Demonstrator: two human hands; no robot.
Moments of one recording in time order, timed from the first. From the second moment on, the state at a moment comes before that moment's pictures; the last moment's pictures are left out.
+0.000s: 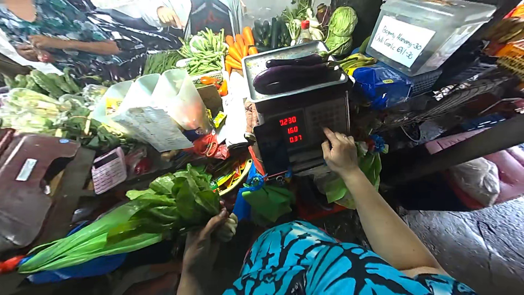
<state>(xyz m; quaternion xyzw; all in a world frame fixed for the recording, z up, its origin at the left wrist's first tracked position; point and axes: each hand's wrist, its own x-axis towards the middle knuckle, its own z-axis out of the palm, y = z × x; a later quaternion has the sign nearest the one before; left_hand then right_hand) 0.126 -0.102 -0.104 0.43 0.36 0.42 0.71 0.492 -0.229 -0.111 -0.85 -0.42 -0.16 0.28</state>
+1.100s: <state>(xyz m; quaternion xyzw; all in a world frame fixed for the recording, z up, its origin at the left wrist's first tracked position) 0.127 -0.109 -0.110 0.32 0.40 0.39 0.76 0.383 -0.197 -0.130 -0.74 -0.43 0.13 0.51</state>
